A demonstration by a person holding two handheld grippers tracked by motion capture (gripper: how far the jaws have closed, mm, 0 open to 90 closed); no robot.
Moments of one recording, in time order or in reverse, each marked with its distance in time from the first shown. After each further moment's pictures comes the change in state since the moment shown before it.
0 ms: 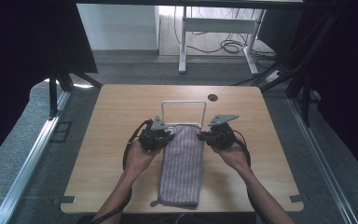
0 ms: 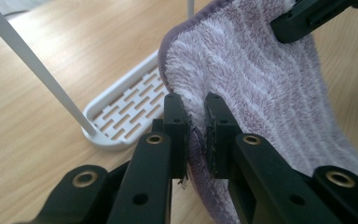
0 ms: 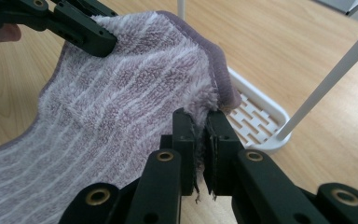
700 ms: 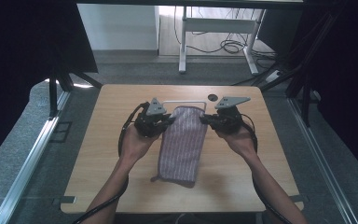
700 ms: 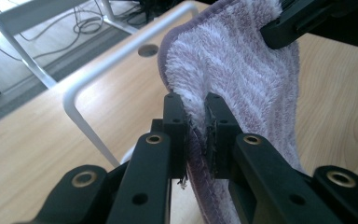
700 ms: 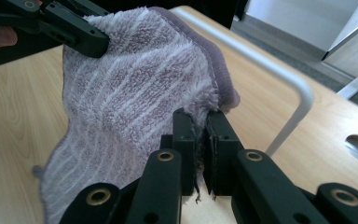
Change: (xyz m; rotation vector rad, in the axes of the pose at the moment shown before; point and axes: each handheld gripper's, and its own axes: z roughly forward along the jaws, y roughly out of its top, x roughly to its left) left arm 0.003 0.058 -0.047 -0.091 0.057 0.075; right arm -0.009 0.053 -0.044 -0.106 -0.016 -0.036
